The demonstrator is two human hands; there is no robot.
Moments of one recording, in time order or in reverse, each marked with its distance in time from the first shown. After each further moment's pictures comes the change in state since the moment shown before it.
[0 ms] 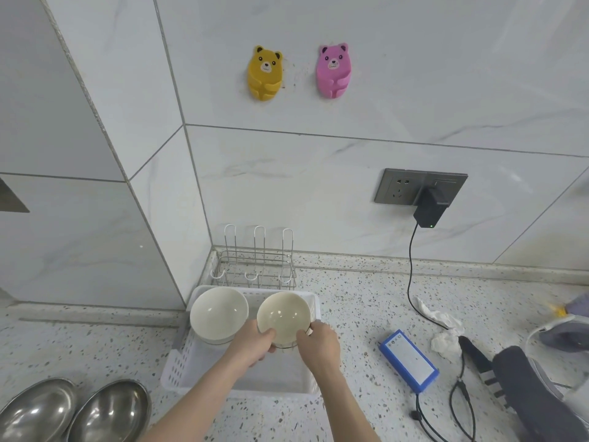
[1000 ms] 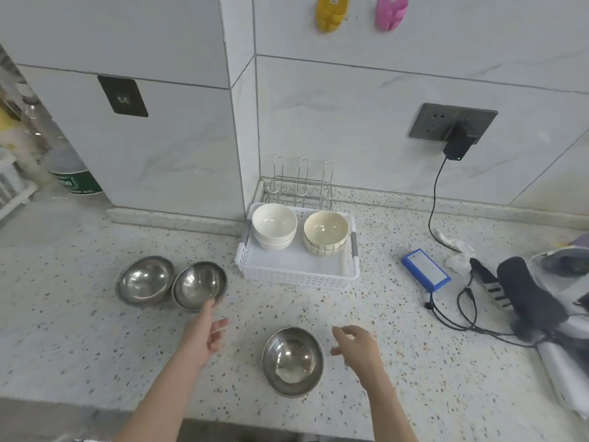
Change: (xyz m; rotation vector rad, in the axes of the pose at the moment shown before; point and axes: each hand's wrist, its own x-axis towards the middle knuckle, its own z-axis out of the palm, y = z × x) left_hand -0.135 -0.203 -0.083 -0.782 0.286 -0.369; right_hand -0.188 0.094 0.031 0.199 -0.122 0.170
